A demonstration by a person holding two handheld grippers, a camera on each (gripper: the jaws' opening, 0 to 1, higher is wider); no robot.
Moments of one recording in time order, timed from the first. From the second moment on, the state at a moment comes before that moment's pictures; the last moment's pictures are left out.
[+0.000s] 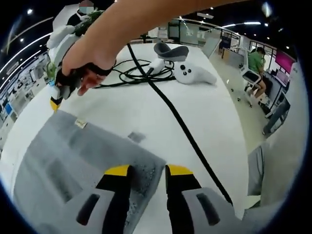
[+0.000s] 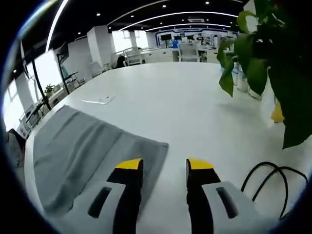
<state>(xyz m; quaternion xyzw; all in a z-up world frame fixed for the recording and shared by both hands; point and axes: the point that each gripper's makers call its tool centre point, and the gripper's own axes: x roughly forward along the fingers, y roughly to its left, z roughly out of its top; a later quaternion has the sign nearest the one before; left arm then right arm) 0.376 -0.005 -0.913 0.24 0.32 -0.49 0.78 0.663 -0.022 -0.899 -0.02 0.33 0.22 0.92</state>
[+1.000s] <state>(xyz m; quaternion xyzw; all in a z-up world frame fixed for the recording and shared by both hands) 0.376 -0.003 -0.916 0.25 0.34 -0.49 0.77 0.679 0.000 -0.916 -0.08 0.33 0.26 0.90</state>
